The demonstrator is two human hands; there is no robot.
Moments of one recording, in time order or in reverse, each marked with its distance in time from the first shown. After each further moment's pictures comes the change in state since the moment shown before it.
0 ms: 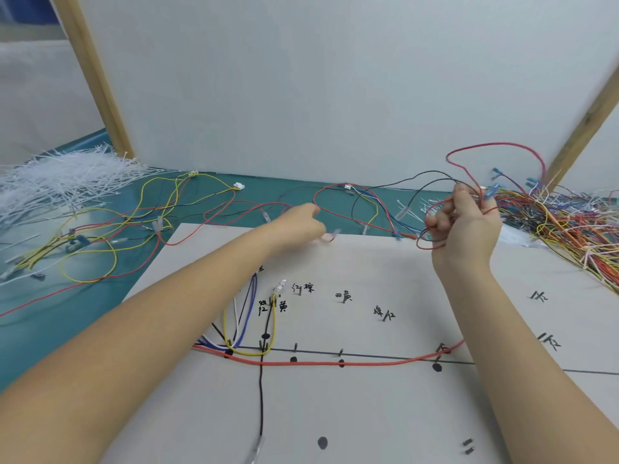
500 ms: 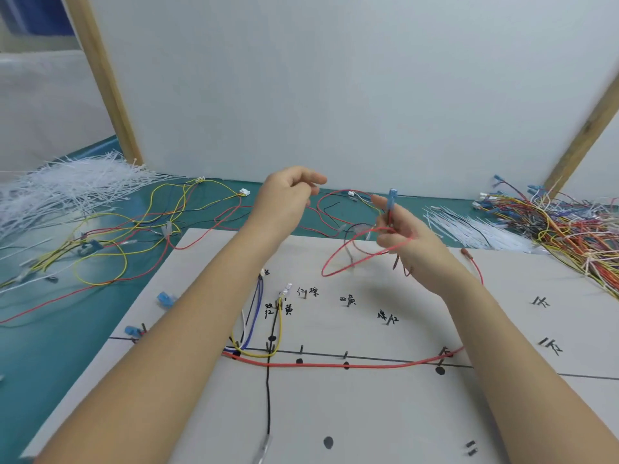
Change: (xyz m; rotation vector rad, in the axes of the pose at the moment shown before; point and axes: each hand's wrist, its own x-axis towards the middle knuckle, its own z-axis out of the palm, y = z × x) left_hand -0.062 0.026 -0.035 -0.592 0.466 0.253; right_hand -0.010 0.019 -0.002 -0.689 -0.893 0.078
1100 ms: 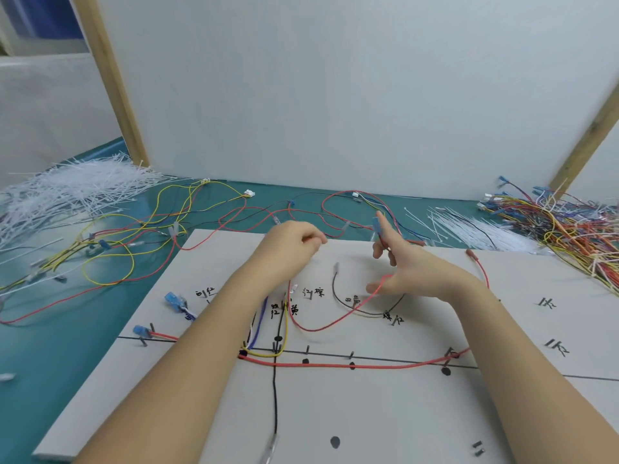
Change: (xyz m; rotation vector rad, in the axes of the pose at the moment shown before) left_hand -0.021 -0.048 0.001 0.486 -0.255 -0.002; right_hand -0.007 0.013 -0.004 -0.607 -0.256 0.162
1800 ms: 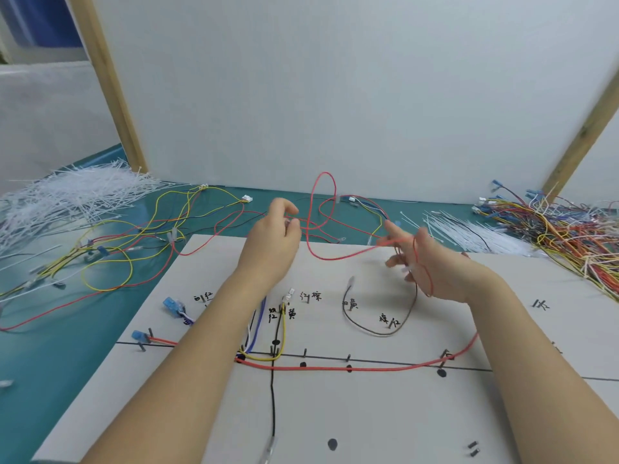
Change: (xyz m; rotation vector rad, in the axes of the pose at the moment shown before) left_hand -0.003 -0.005 -0.006 -0.053 0.334 0.059; right_hand -0.011 0.001 -0.022 0.649 -0.027 0.155
